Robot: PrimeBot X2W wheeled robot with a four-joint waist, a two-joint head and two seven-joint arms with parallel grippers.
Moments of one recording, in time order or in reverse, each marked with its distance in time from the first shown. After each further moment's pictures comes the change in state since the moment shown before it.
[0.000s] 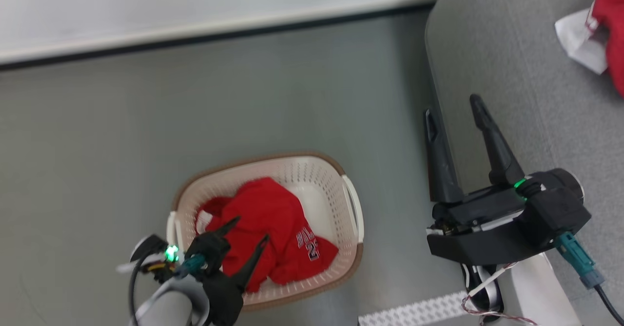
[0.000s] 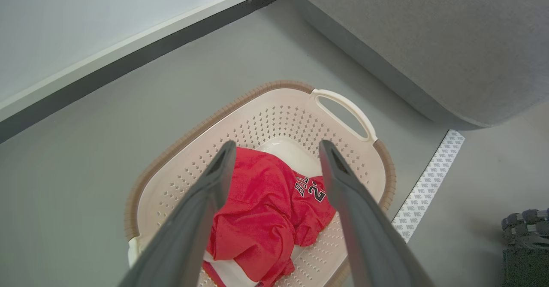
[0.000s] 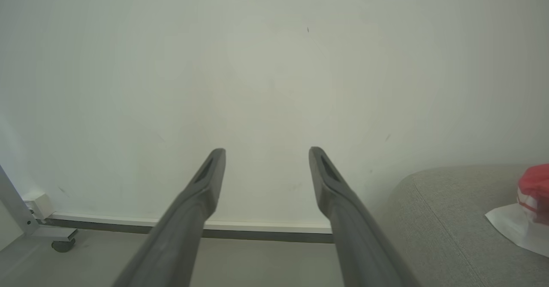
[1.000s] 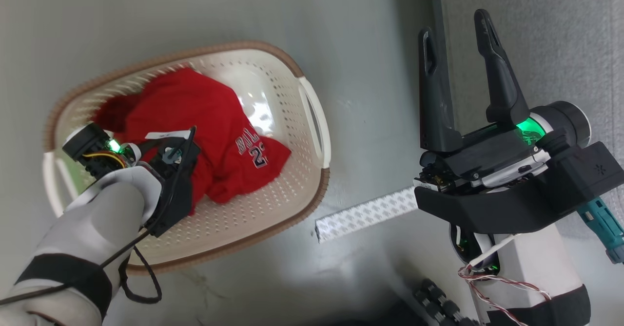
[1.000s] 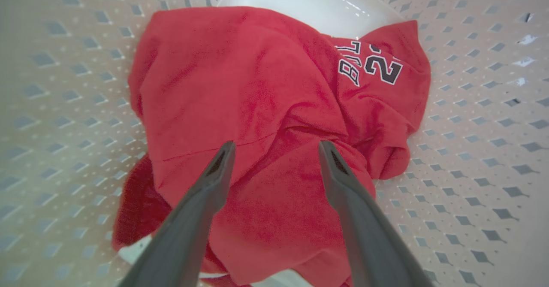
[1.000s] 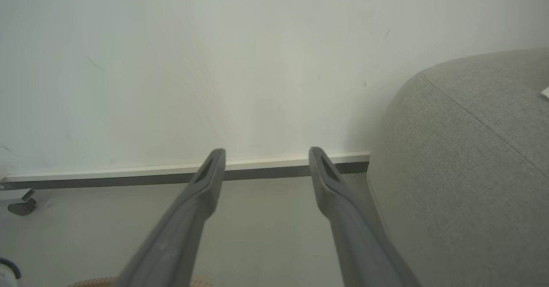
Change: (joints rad) left arm -0.565 0.011 -0.403 0.549 -0.014 0.000 0.114; right arm -0.186 0.035 0.049 -0.085 0.053 0.000 0.000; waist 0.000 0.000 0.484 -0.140
